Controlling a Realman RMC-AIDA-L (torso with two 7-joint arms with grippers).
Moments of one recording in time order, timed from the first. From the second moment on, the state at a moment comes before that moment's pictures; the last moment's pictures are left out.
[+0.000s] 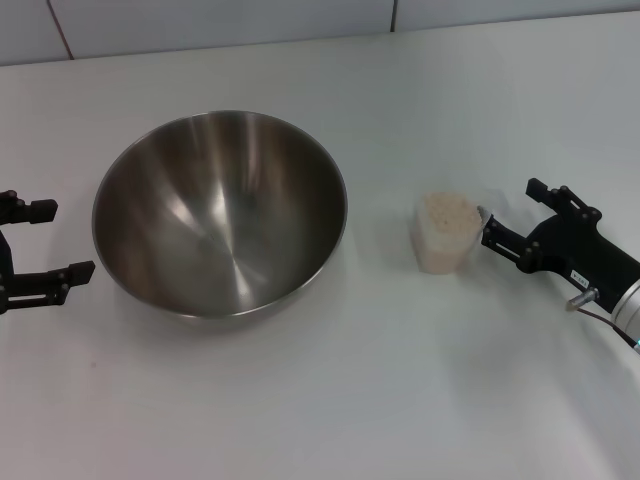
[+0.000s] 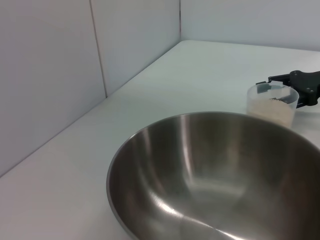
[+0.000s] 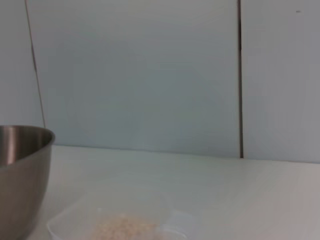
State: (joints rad) left arm -0.28 -2.06 0.83 1.23 2.06 1.63 -1.48; right arm 0.37 2.08 0.29 -0.05 -2.20 -1.22 0.45
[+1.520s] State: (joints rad) left arm -0.29 -2.06 0.83 1.23 2.05 1.63 -1.49; right arm 0.34 2.08 0.36 -0.02 -2.19 -1.30 0.41
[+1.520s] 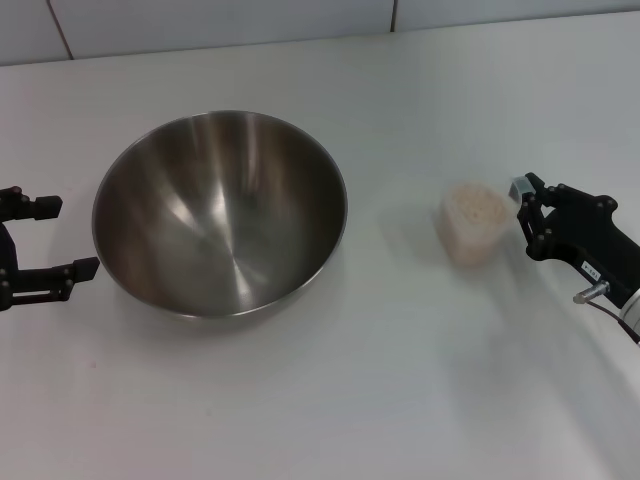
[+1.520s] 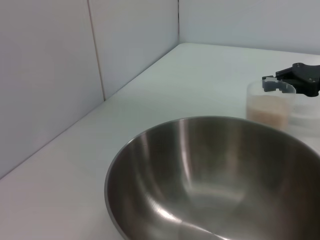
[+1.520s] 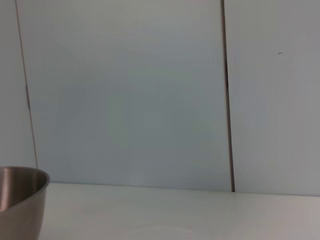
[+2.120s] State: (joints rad) left arm -0.30 -2.06 0.84 1.24 2.06 1.64 -1.49; right arm 0.34 2.08 0.44 0.01 -2.18 -1.49 0.29
